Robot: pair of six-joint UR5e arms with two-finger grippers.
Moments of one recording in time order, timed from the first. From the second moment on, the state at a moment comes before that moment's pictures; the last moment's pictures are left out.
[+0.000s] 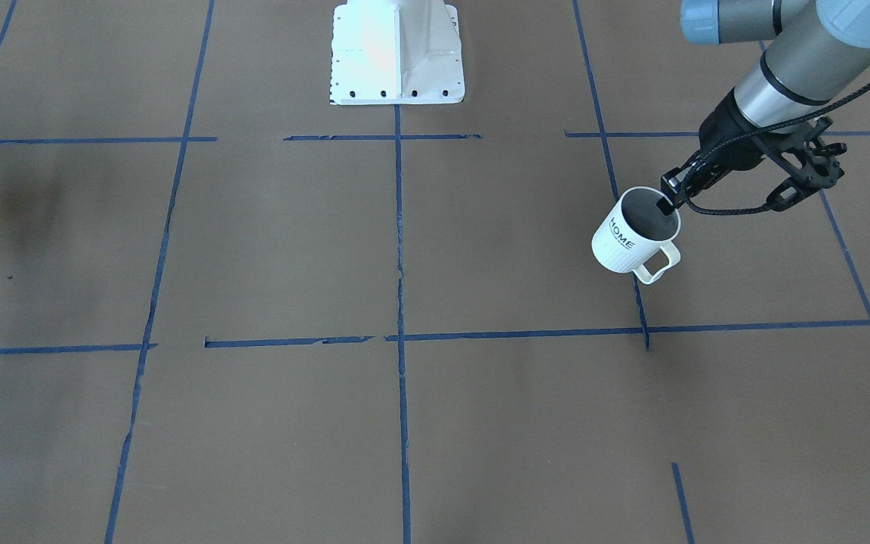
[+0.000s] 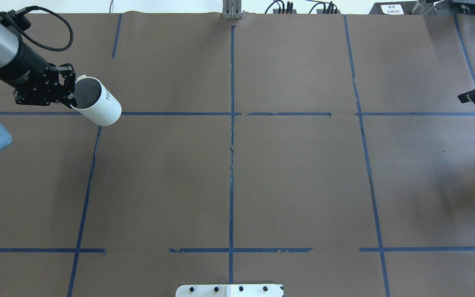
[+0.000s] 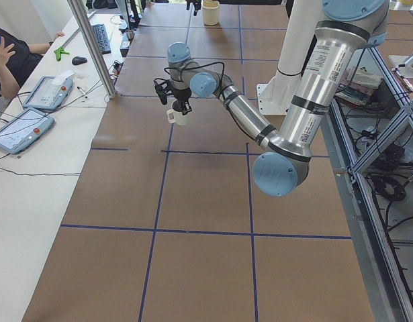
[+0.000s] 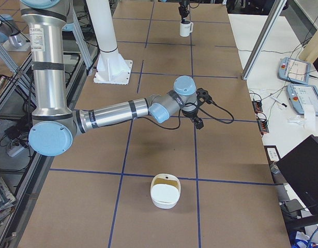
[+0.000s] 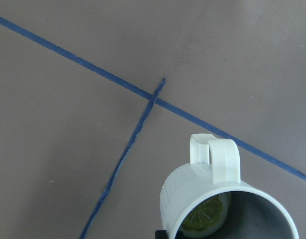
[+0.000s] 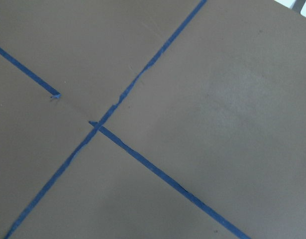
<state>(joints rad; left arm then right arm) -1.01 -1.93 -1.96 -1.50 -2.28 -1.34 1.27 -1.54 1.79 -1.10 2.31 0.07</state>
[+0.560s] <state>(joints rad) -1.00 -1.99 -1.92 -1.50 -2.28 -1.40 1.20 -1.47 1.79 -0.99 2.27 0.21</state>
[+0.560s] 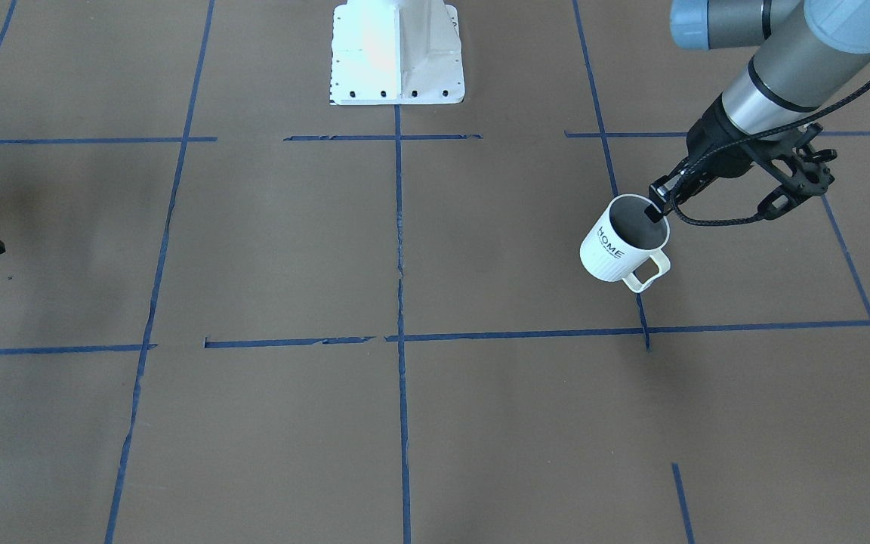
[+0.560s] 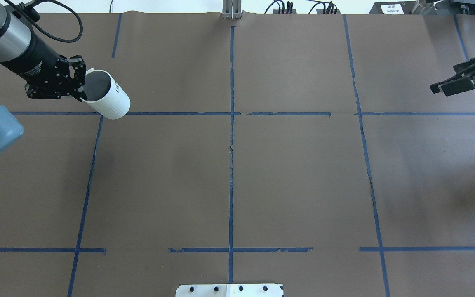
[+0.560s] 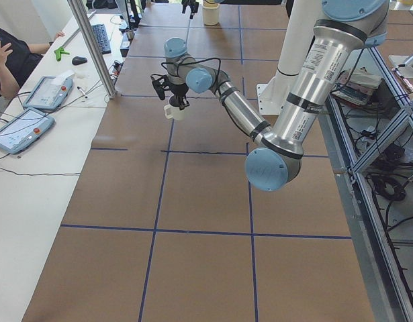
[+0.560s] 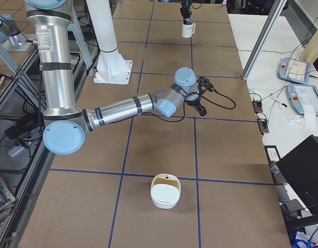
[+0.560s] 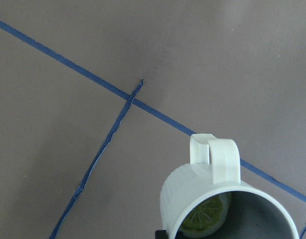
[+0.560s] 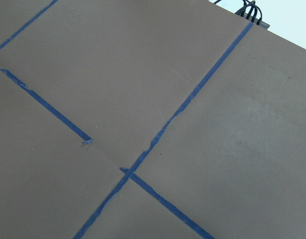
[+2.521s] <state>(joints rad) -0.78 -2.41 -1.66 -1.52 -2.24 -1.77 0.36 -1.11 1.72 -0.66 1.18 0.55</state>
